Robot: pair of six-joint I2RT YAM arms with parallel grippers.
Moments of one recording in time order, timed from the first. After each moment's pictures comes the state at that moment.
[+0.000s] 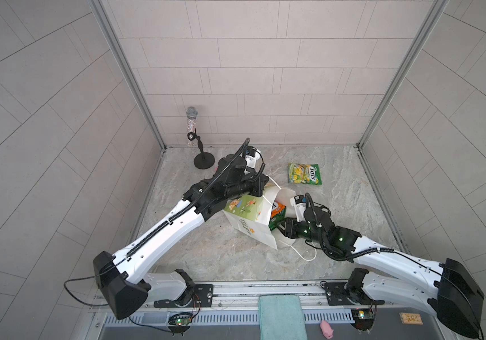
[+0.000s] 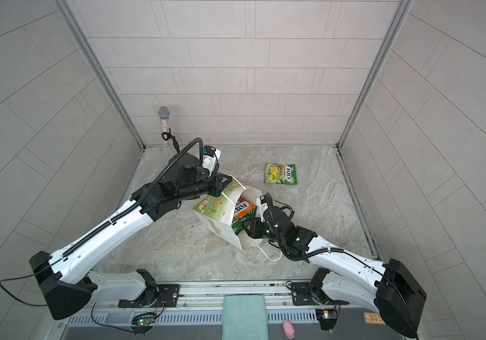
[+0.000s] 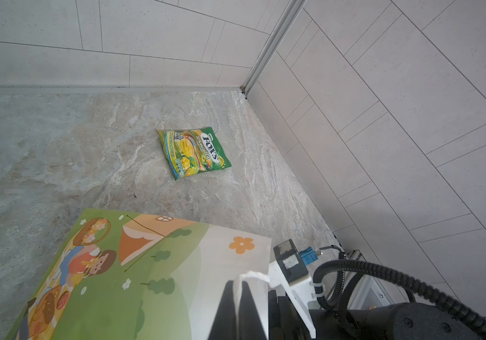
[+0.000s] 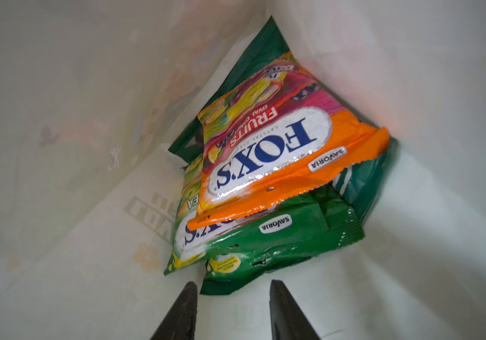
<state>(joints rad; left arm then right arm) -0.72 1.28 1.32 -0.50 0.14 -0.48 0.80 1.04 0.53 -0.02 -0.07 0.87</state>
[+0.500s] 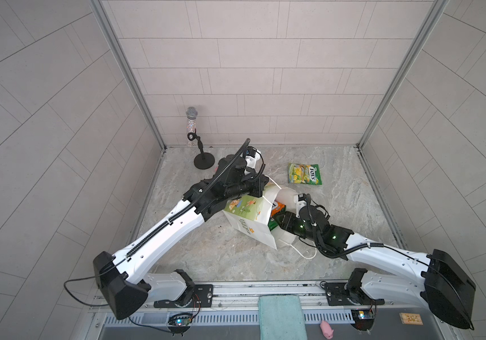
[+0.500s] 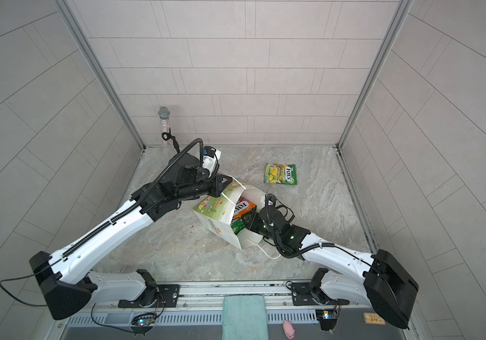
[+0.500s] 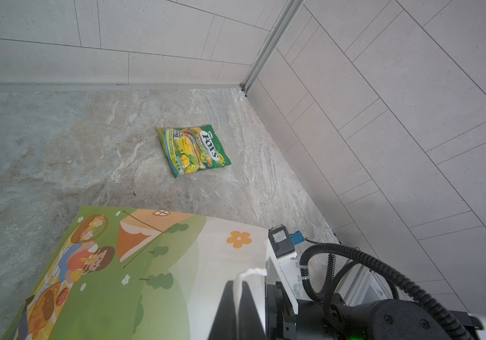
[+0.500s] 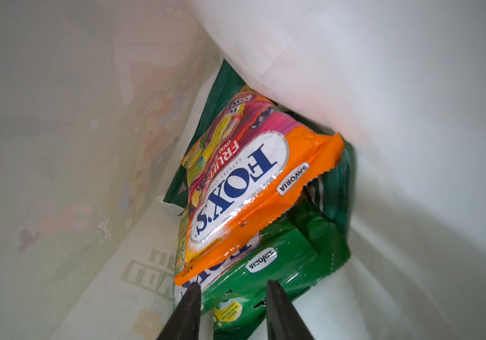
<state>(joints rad) -0.72 1.29 1.33 -0.51 0.14 -0.48 0.80 1.13 0.54 0.07 0.04 1.10</state>
